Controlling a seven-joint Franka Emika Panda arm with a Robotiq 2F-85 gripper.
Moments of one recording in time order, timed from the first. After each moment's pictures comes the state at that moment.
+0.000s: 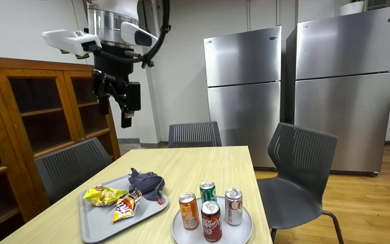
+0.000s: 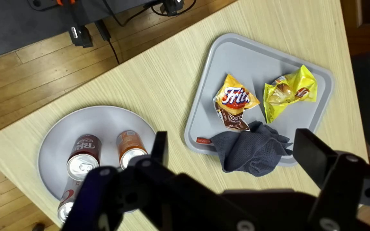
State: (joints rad) arm -0.07 -0.77 -0.18 -2.61 0.16 1.85 0.03
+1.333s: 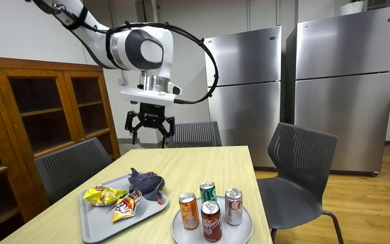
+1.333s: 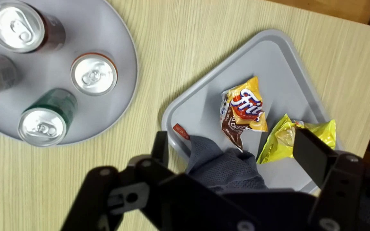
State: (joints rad) arm 0.06 -0.12 -0.17 -2.32 0.18 2.07 -0.57
